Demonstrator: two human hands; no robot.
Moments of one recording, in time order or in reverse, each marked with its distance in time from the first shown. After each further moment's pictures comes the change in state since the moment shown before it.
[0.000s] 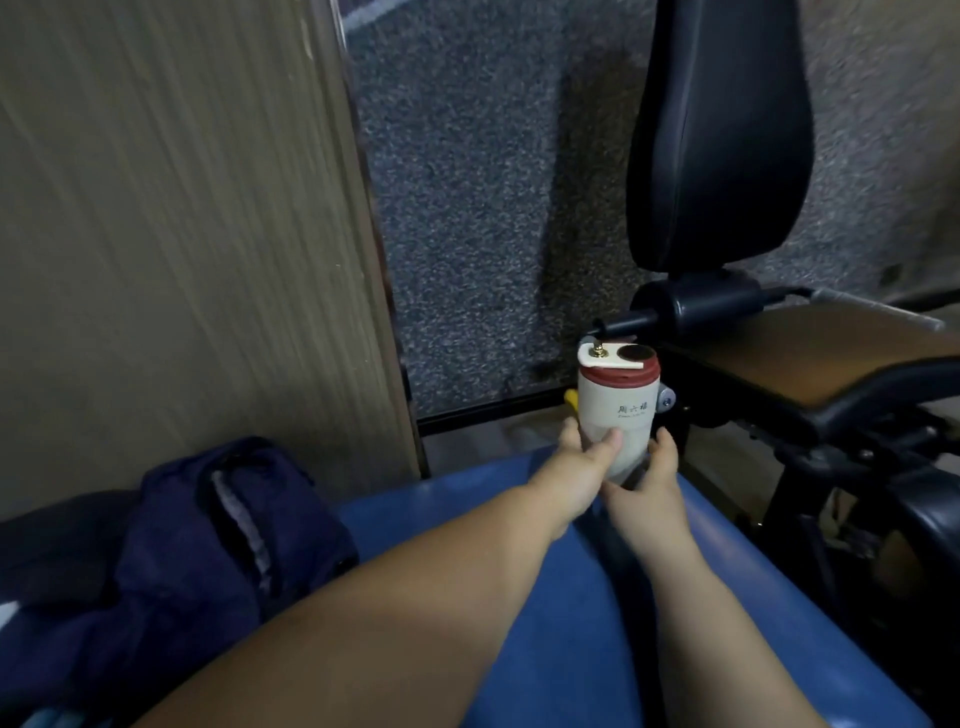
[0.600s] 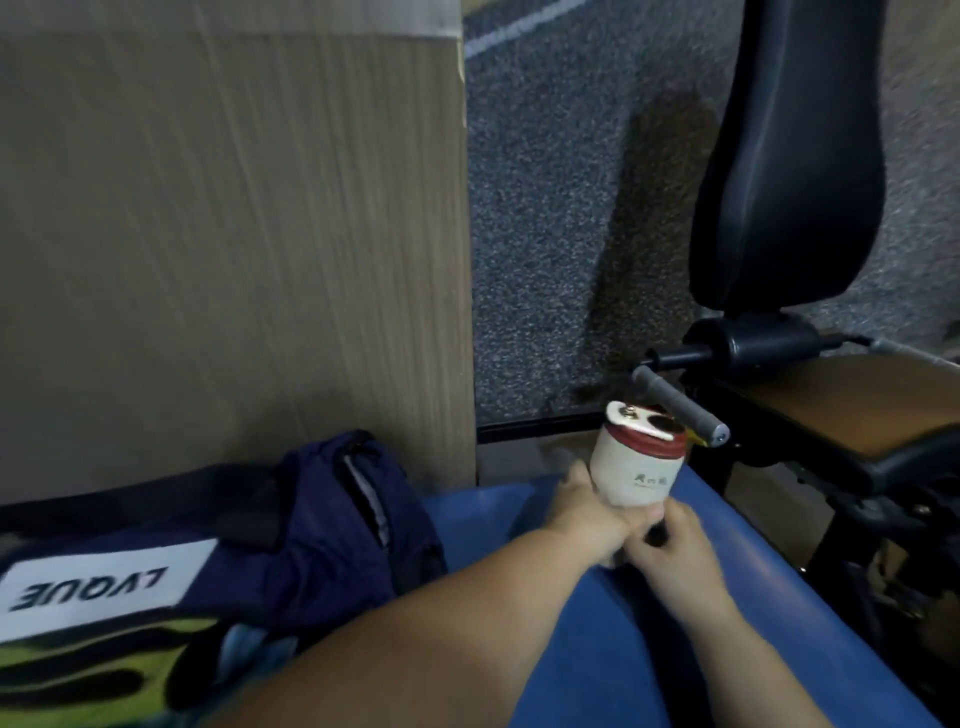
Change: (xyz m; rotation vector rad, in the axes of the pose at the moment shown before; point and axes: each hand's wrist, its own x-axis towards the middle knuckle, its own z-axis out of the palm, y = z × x) left_hand -0.072 0.003 -0.044 0.162 0.212 -0.027; right_hand -0.053 -0.014 0.010 -0.249 -0.144 -0.214
